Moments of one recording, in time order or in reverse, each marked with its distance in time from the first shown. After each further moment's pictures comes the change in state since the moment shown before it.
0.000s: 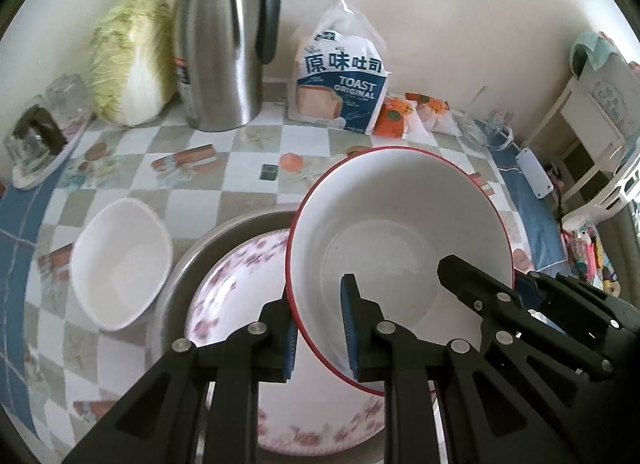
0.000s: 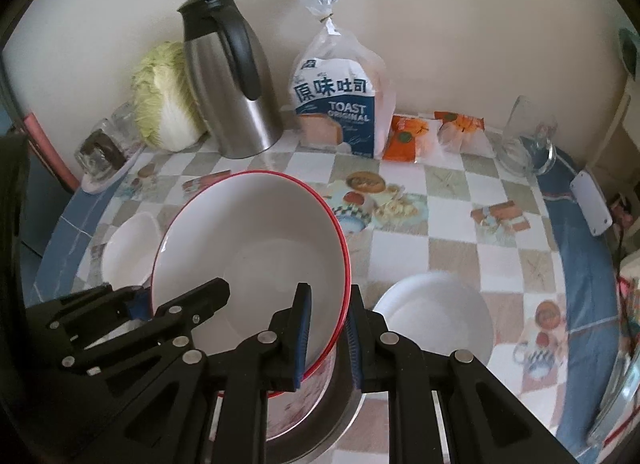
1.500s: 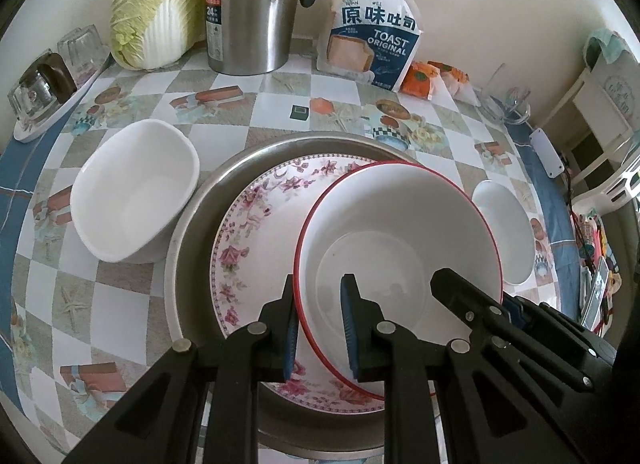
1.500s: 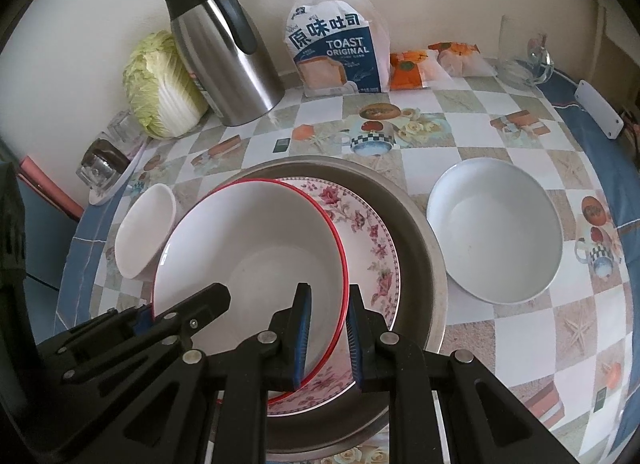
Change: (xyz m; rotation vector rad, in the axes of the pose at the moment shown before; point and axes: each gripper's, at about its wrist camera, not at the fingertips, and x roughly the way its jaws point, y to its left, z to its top) left arm 0.017 0.036 -0.038 -0.048 0.090 -0.016; right arm 0.026 0.021 -0.058 0.191 0.048 0.061
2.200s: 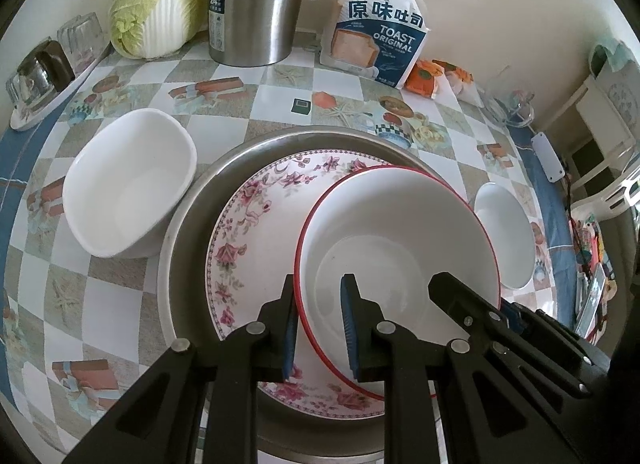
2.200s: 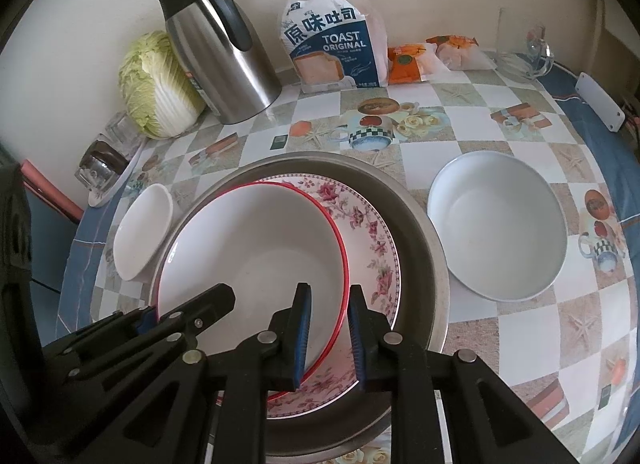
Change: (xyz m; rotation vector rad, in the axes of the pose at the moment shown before) left arm 0.006 0.006 0.002 -0.033 0.018 -0.022; right arm 0.006 -0.004 -0.002 0.016 0.009 0.009
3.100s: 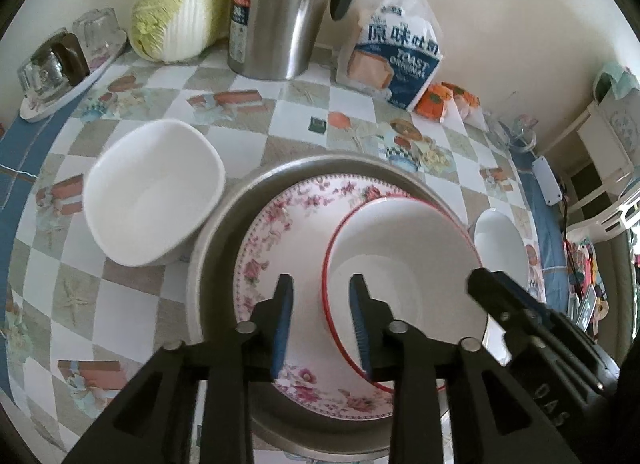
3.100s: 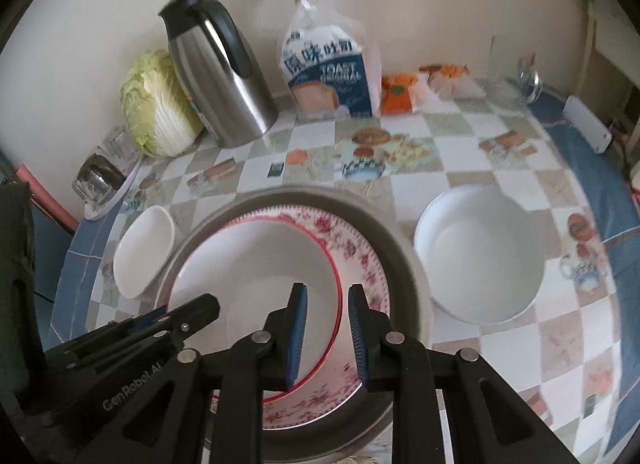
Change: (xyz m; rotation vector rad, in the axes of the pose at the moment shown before) left arm -0.020 0.016 0.010 -0.054 -0.044 -0.006; right arm -0.021 0.006 0.009 -0.022 -0.088 -0.048
